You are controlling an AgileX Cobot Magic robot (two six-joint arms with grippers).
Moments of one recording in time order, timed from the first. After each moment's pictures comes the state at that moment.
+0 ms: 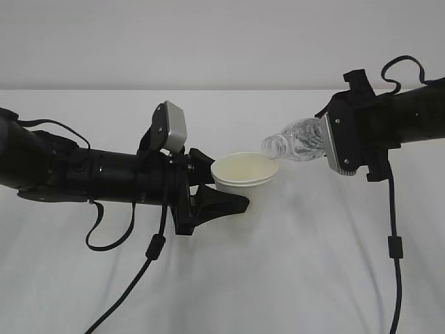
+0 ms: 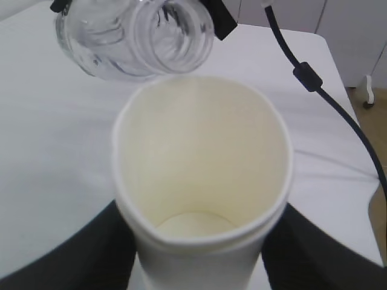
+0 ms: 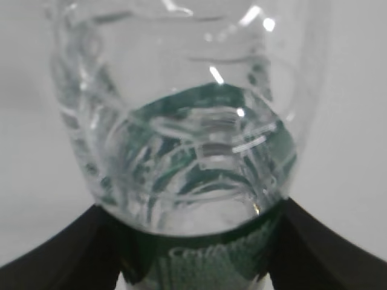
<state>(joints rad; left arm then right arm) -0.42 2.08 -1.00 1.23 -1.02 -0.64 0.15 1.76 -0.99 -1.58 -0.22 -0.10</state>
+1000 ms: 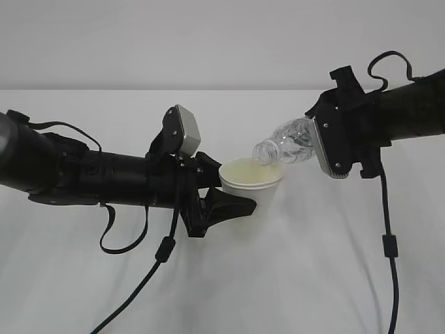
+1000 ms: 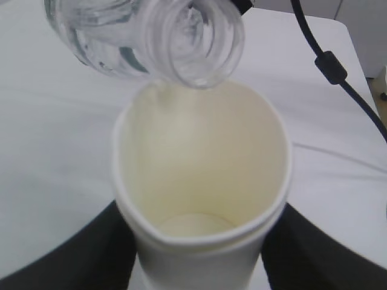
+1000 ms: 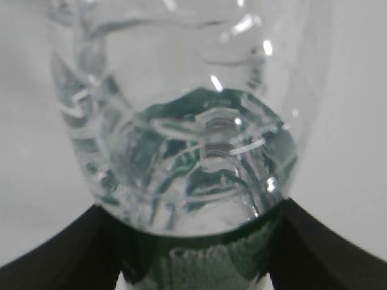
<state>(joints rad) -0.47 2.08 -1.00 1.17 -0.93 -0.64 0.20 1.75 -1.00 -1.60 -0.17 -0.14</state>
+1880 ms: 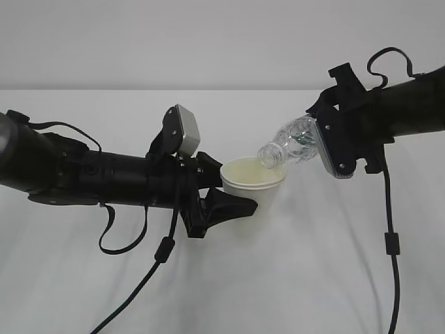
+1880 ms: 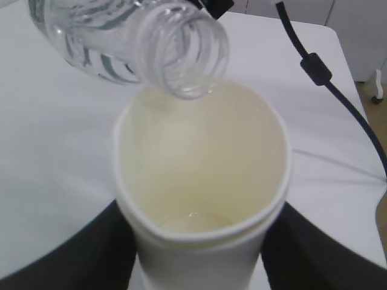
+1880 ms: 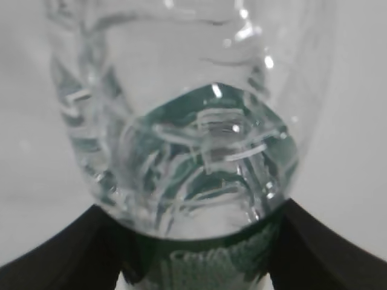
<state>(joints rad) -0.47 2.08 -1.00 1.18 -0.95 -0.64 0.20 1.75 -1.01 -1.64 -0.15 -0.18</state>
